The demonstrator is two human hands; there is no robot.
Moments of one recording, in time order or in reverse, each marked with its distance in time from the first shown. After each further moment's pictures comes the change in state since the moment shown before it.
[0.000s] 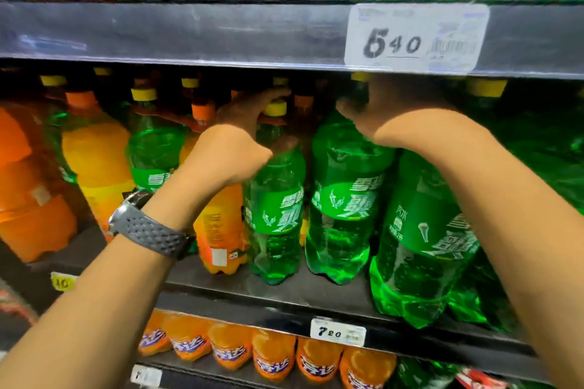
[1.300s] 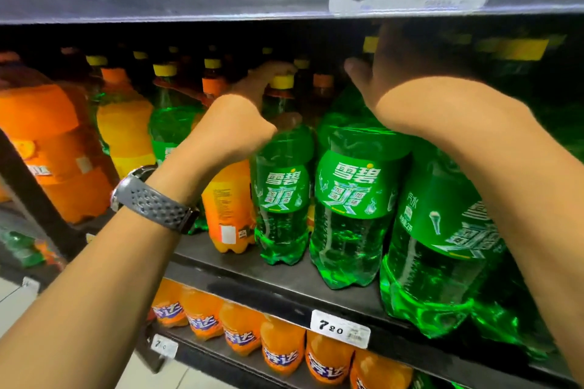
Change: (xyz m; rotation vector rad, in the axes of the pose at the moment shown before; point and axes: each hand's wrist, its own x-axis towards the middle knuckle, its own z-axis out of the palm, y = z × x) left_hand -0.009 0.004 0.010 -0.092 0.083 -0.104; right_hand -0.001 0.005 0.007 0.106 0.119 -0.079
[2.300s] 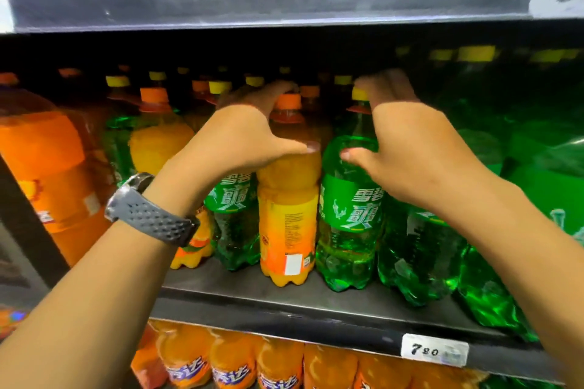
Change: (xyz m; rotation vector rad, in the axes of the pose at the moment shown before) left_hand 0.008 -0.088 -0.065 0.317 -0.074 0.186; right_hand -0.037 -0.087 0.064 -0.104 0.135 -0.127
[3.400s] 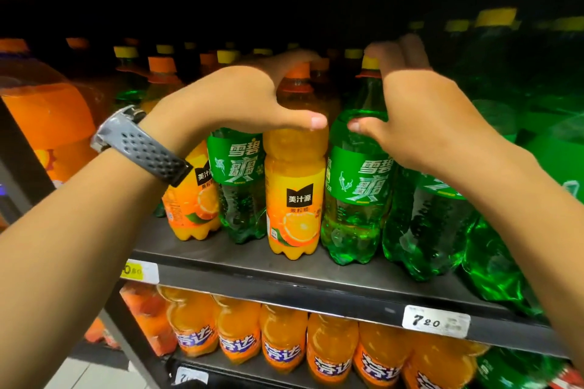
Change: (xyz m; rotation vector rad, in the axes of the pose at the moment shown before) left_hand 0.004 -0.002 -0.017 0.187 -0.186 0.175; right_hand -0.003 -0.003 -0.003 -0.018 -0.010 0.009
